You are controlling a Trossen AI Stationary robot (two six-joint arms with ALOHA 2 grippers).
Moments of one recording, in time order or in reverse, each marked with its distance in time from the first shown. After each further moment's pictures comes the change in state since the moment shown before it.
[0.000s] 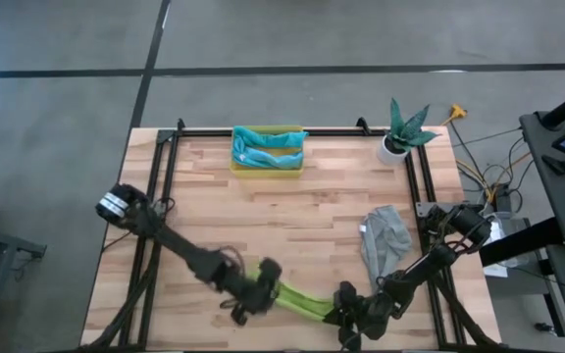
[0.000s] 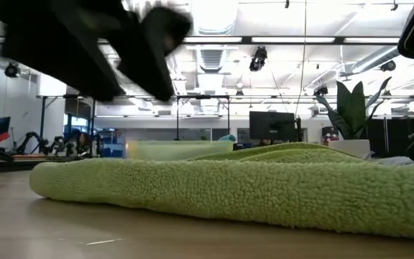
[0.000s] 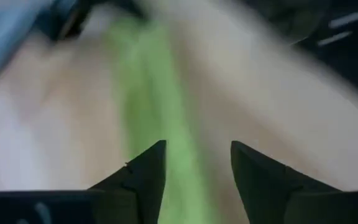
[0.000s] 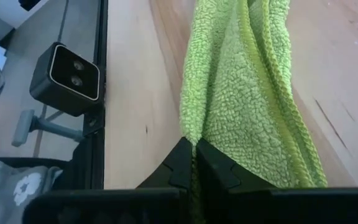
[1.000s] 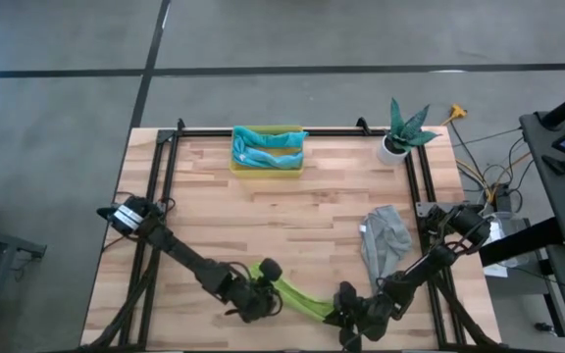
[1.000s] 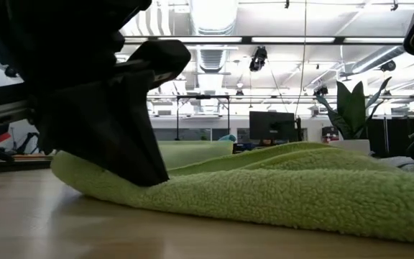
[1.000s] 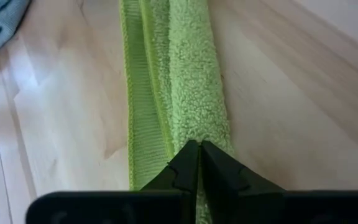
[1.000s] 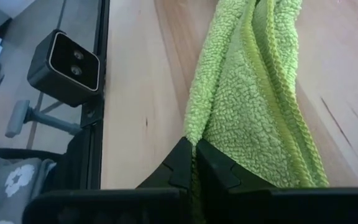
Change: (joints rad) left arm -0.027 0.144 -0.008 0.042 -0.256 0.040; right arm -0.005 0.002 0.008 -0.003 0.001 -0.048
